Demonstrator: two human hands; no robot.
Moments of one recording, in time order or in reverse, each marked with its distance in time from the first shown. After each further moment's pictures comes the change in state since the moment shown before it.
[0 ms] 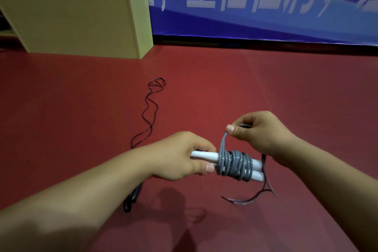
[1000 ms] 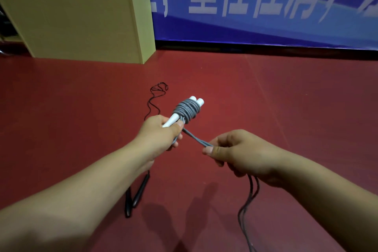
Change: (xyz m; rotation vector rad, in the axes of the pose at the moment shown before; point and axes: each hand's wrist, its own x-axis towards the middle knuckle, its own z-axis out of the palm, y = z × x) left_hand 0.008 -0.022 -0.014 -0.551 0.788 -0.433; right_hand -0.025 -0.035 0.027 0.103 -0.412 0.086
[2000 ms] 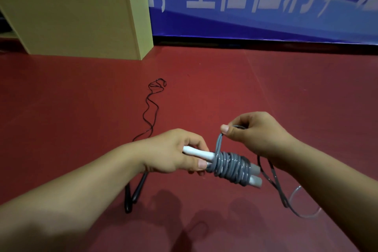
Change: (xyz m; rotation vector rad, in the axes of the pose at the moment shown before) left_hand -0.019 0.006 -0.003 0.335 -0.823 0.223; right_hand 0.007 0.016 -0.026 -0.129 0.429 -0.066
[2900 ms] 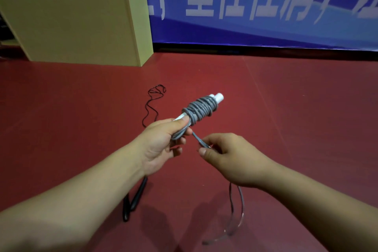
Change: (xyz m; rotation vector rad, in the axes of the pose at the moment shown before) left_hand 0.016 0.003 -0.003 -0.782 0.531 -0.135; right_hand -0.015 -0.016 0.029 -0.277 -0.192 -0.280
